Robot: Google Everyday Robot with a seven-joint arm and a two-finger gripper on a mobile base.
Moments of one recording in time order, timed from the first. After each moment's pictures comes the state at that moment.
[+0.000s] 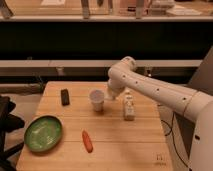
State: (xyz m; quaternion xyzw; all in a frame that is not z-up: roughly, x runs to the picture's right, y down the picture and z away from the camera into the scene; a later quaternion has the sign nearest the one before) arm 0.058 0.022 0.838 -0.14 -0.15 -0.49 0.85
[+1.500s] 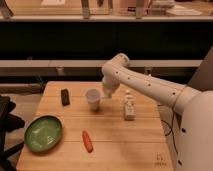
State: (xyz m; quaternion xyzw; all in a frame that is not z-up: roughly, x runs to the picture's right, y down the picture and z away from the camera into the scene) arm 0.031 0.011 0.848 -0.14 -0.17 -0.55 0.81
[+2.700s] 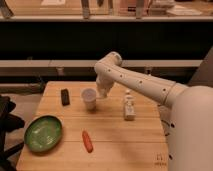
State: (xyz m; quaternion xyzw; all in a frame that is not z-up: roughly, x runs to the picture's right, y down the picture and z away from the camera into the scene) arm 0.000 0.010 0.851 -0.14 -0.18 -0.60 0.77
